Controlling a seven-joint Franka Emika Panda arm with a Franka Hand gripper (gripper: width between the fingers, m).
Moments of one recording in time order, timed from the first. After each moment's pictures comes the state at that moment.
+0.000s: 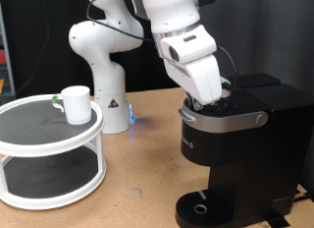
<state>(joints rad) 0.23 -0.09 -0.17 -2.22 0.34 2.24 -0.88</state>
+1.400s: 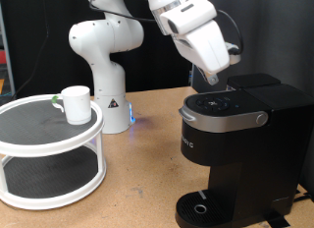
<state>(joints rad) 0.23 -0.14 -0.17 -2.18 0.53 2.24 -0.87</state>
